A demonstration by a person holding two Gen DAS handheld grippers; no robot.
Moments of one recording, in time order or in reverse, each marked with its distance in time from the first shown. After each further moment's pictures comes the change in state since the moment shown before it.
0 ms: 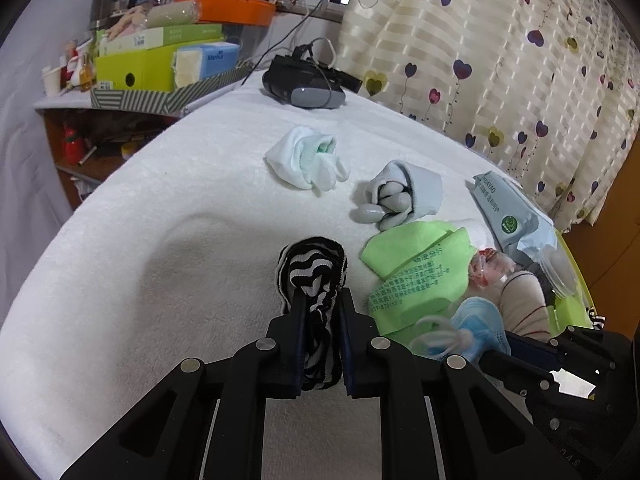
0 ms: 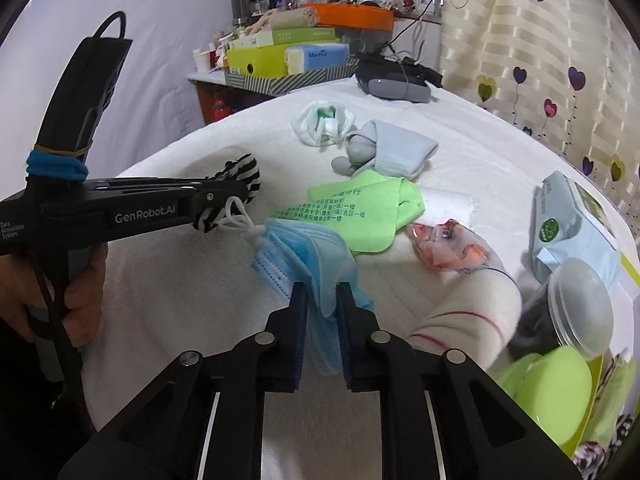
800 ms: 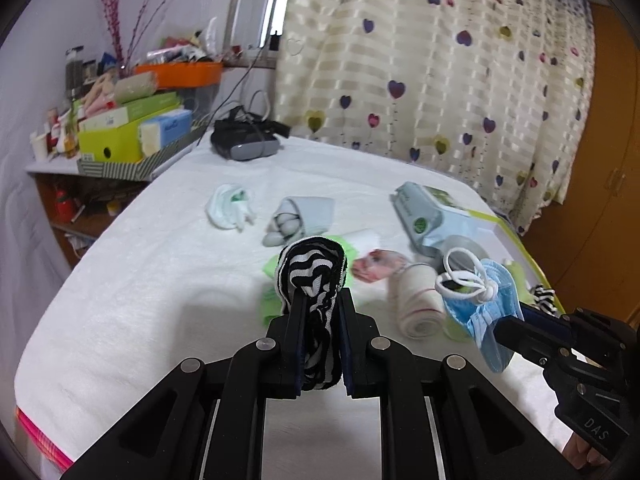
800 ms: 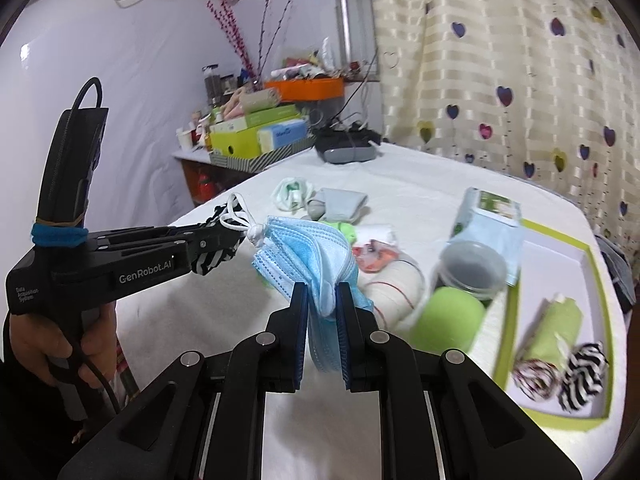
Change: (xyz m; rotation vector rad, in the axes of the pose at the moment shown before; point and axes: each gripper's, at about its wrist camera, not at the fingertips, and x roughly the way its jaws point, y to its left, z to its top) left arm -0.086 -0.087 -0.024 0.152 -0.130 -0.046; right arm -0.111 -0.013 -0.035 0.143 -0.242 -0.060
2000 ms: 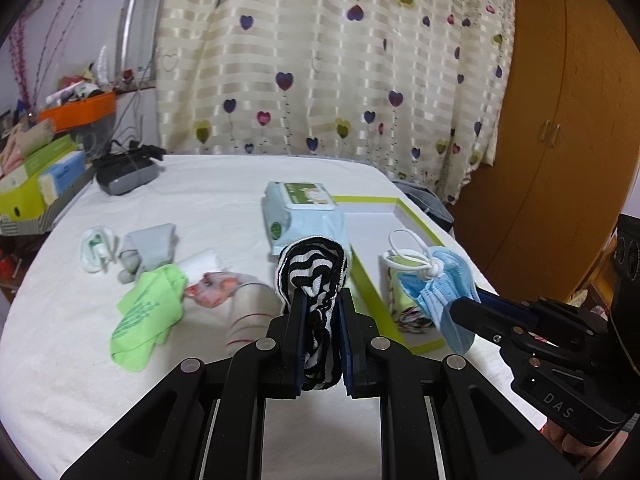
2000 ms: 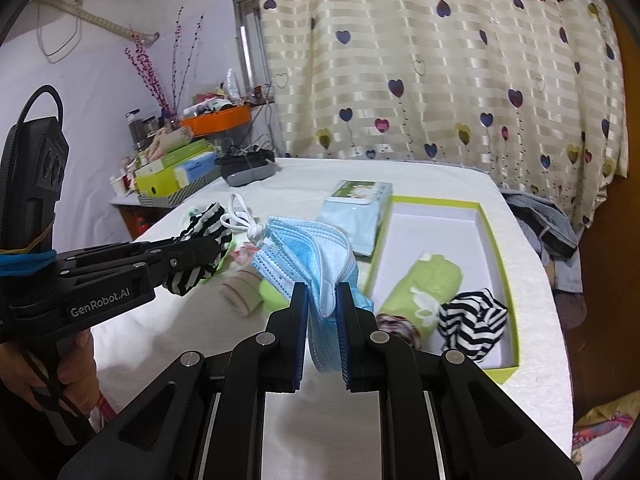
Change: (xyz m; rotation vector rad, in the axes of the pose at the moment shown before) left arm 0.017 -0.134 0.012 0.184 0.025 -0.213; right arm -0.066 -0.095 -0.026 0.198 -0.061 -0.197
